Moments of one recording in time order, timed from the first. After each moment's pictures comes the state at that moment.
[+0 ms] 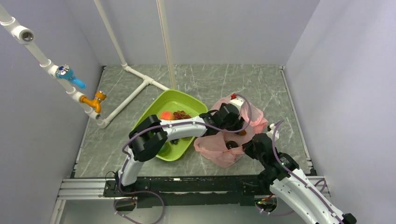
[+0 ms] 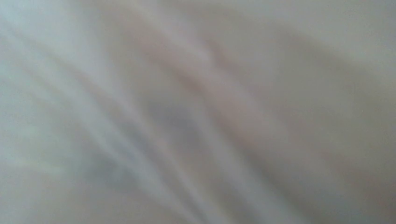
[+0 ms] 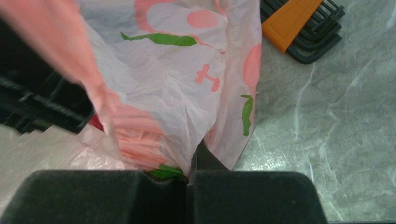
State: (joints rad) left arm -1.09 2.06 1.54 -0.08 -0.22 -0.41; right arm 0.58 0.42 0.37 -0.74 0.32 1.08
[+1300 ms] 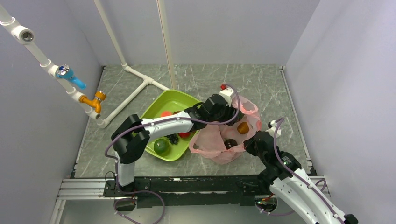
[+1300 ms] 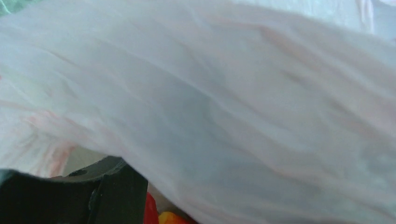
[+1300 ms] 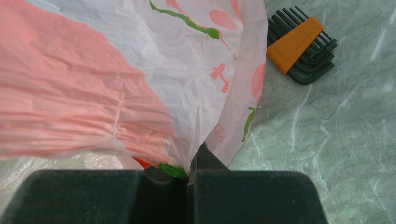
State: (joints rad) left arm -1.01 1.90 1.42 0.03 -0.02 -0.44; right arm 0.58 0.43 0.43 -0.73 0.36 0.99
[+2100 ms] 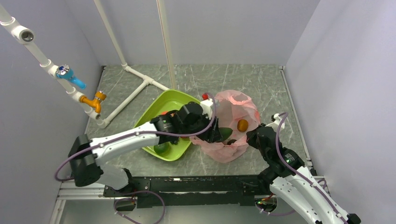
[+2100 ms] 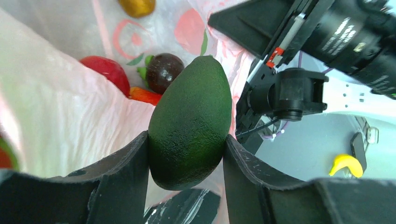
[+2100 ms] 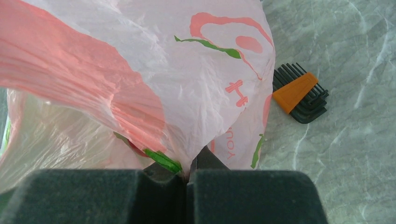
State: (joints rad) left arm -1.06 1.45 1.17 -0.27 0.18 -0.55; right arm 0.58 0.47 0.54 -0.67 0.45 0.89
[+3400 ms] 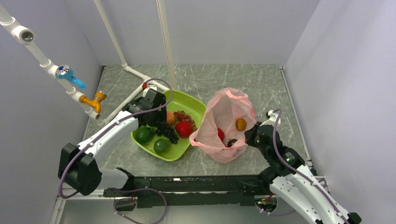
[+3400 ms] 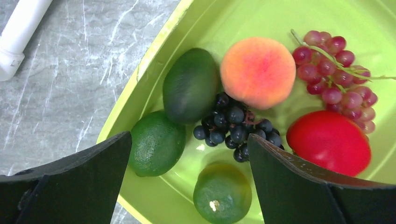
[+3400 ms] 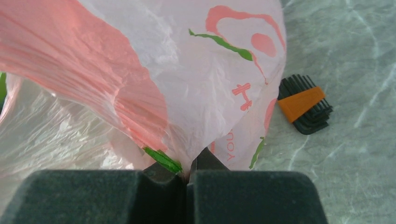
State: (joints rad) left arm -0.52 1.32 1.05 -0.73 -0.44 -0.49; right arm 0.58 0.50 0.56 -0.65 0.39 0.74
